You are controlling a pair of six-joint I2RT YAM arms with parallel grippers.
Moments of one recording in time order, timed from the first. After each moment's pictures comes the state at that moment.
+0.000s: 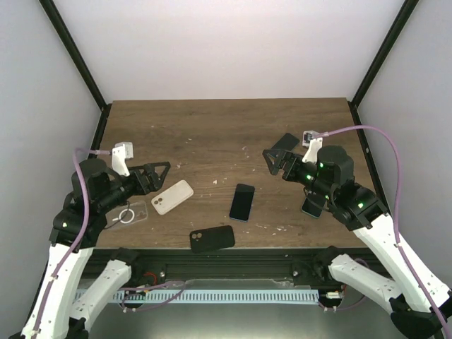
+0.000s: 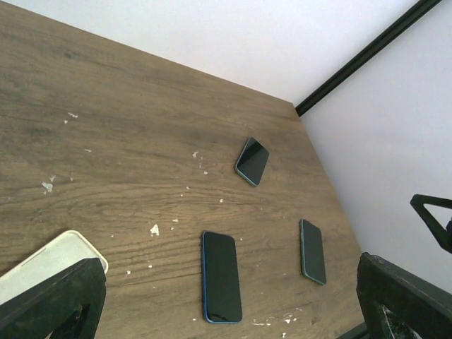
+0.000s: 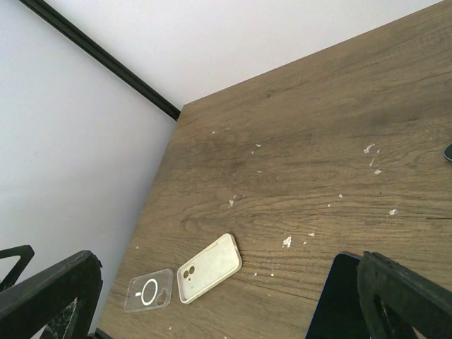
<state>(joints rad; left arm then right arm) -0.28 0.66 1.05 -0.78 0.32 -0.54 0.58 0.81 1.03 -0.55 -0.07 0.71</state>
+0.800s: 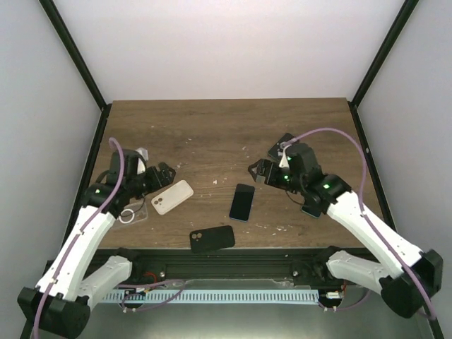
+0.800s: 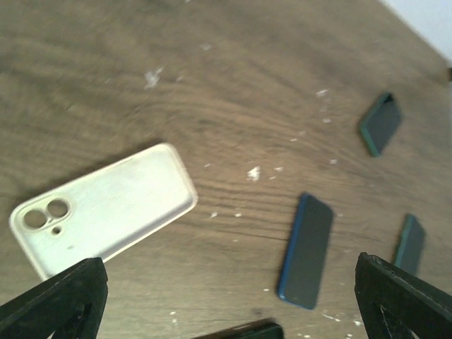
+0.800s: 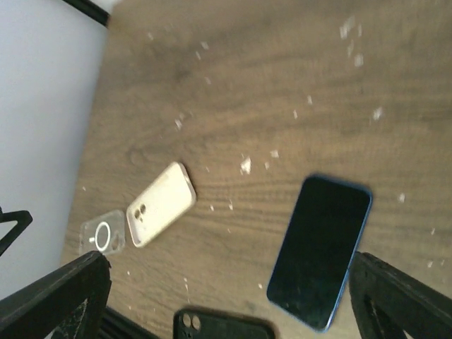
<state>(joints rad) -0.28 0.88 0.94 -0.81 0.20 -0.65 0.58 1.00 0.95 -0.54 -0.15 0.73</state>
